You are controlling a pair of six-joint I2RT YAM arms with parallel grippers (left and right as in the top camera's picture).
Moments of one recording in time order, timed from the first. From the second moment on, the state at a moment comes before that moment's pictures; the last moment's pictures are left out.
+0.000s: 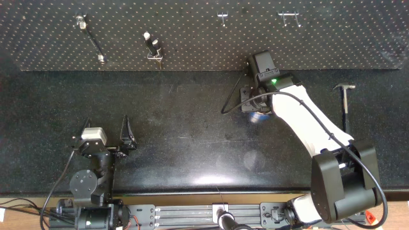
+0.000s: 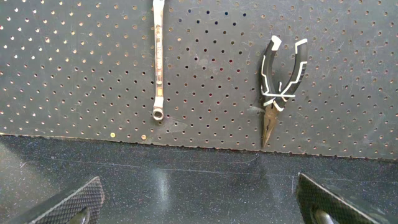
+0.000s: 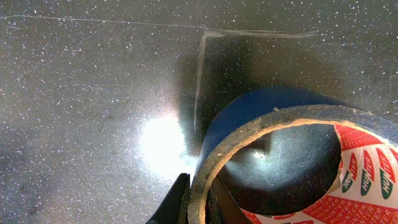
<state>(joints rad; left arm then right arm) 0.04 0.02 0.01 -0.07 0.02 -0.08 0.29 1.68 1.09 -0.72 -0.09 0.25</state>
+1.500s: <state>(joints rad) 0.04 0.01 0.01 -0.07 0.02 -0.08 0.58 1.55 1.20 -0.08 0.23 -0.21</state>
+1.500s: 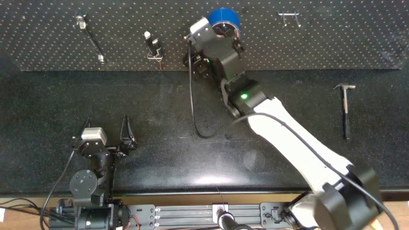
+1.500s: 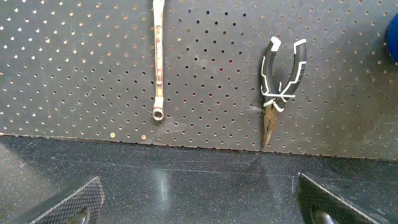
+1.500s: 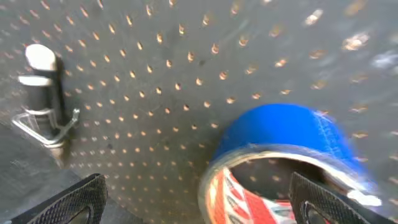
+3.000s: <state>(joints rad) 0.04 0.01 0.01 -0.07 0.02 -0.08 -0.64 1.78 1.21 -0.98 0.02 -0.57</state>
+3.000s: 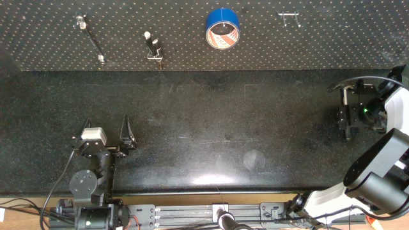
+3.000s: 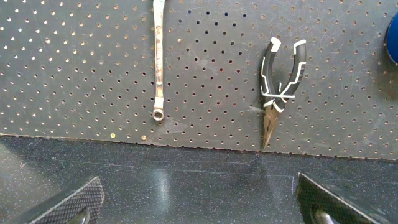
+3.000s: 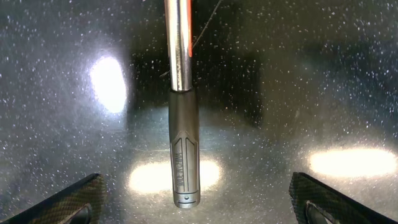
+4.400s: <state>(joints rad) 0.04 0.01 0.01 -0.07 0.02 -0.08 -0.59 1.85 1.21 -0.95 0.05 -0.65</state>
